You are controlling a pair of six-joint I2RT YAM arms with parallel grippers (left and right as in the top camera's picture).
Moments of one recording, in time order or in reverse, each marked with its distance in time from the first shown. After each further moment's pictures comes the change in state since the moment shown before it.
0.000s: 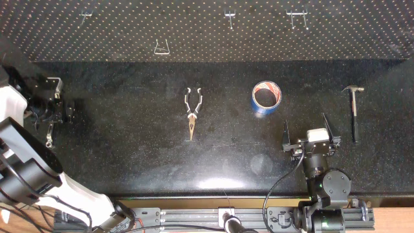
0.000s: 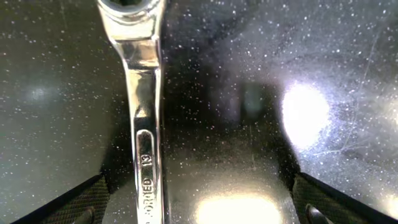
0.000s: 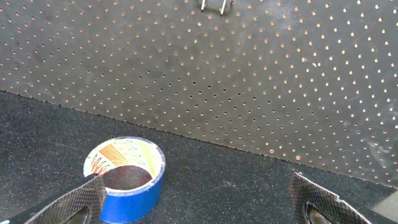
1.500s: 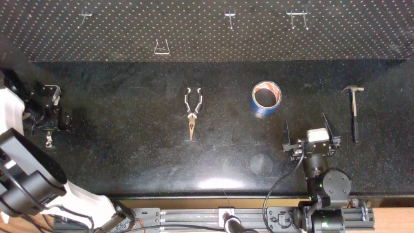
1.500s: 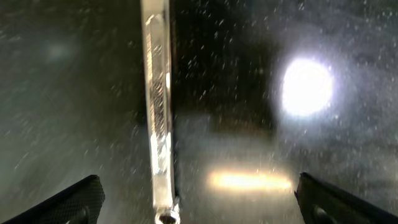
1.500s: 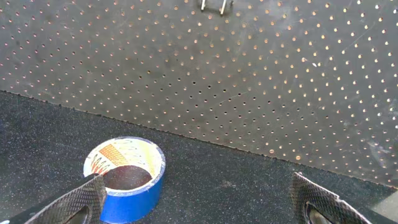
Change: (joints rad) left arm -0.005 -0.092 -0.016 -0.136 -0.151 -0.005; right arm 0.000 0.000 0.000 0.000 0.000 0.000
